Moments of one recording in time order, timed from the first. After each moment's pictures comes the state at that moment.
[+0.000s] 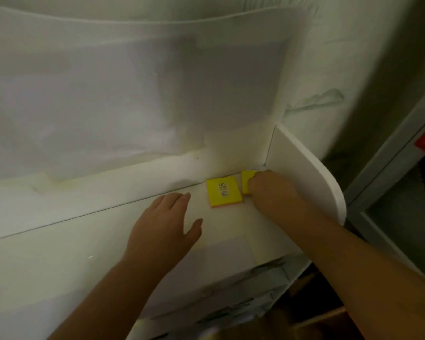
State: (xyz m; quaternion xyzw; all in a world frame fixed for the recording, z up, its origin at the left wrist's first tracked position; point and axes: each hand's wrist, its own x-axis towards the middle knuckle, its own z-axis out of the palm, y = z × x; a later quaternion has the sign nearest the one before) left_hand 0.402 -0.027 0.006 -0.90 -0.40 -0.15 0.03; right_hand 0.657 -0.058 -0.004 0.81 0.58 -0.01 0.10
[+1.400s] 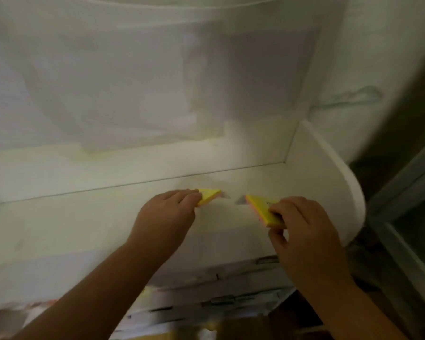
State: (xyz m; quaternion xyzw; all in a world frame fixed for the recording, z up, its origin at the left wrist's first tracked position) left_hand 0.379 -0.045 0.009 -0.91 -0.36 -0.16 0.08; right_hand 0.605 -0.182 -0.003 0.70 0.63 0.11 -0.32
